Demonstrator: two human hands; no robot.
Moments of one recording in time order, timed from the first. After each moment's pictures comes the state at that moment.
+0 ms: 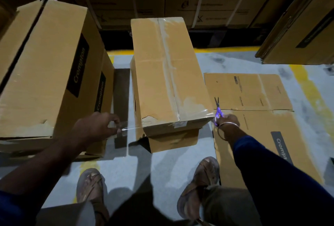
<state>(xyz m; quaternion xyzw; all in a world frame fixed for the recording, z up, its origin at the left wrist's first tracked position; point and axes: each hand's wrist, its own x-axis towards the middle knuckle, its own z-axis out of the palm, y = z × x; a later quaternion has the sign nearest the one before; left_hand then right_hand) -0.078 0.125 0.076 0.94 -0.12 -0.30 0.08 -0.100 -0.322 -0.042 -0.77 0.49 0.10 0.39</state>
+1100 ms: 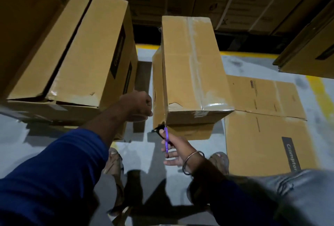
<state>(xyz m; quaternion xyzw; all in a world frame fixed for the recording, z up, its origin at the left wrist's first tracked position) -0.081 0.116 0.084 0.94 -0.07 -0.30 0.15 -0.223 -0.075 0.060 -0.58 0.29 0.41 0.64</state>
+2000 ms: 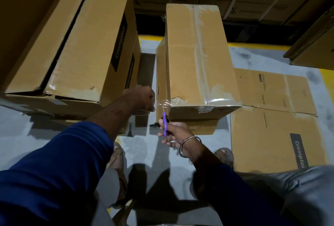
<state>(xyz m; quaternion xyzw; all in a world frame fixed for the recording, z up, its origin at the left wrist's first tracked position) -0.079 0.112 0.070 0.94 -0.08 -0.29 0.14 -0.188 -0.062 0.023 -0.59 0.26 0.35 0.68</state>
